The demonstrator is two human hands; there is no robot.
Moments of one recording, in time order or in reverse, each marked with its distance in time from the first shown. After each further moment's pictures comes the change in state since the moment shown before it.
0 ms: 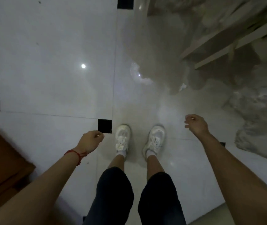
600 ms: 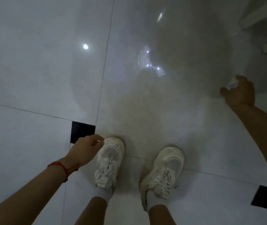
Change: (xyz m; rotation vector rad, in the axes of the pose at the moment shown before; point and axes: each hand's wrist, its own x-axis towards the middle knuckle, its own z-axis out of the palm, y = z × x) left_hand 0.261 -0.068 0.133 0.099 0.029 0.053; right_hand 0.328 0.013 0.089 -0.431 0.327 -0.401
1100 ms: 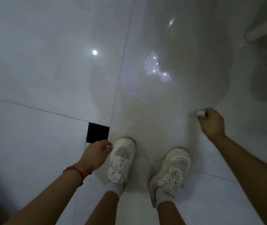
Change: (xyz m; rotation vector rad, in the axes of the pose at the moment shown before) left_hand -0.037 0.000 -0.012 -0.061 0.038 -0.030; right_hand -0.101 -0.033 0.035 0.026 -0.161 -0.063
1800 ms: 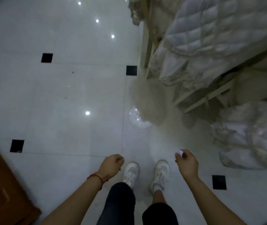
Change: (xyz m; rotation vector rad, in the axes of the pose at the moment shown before) left_hand -0.301 0.105 -0.194 -0.025 -0.028 0.313; right_hand -0.327 -0.168 -0.248 0.580 0.192 0.215
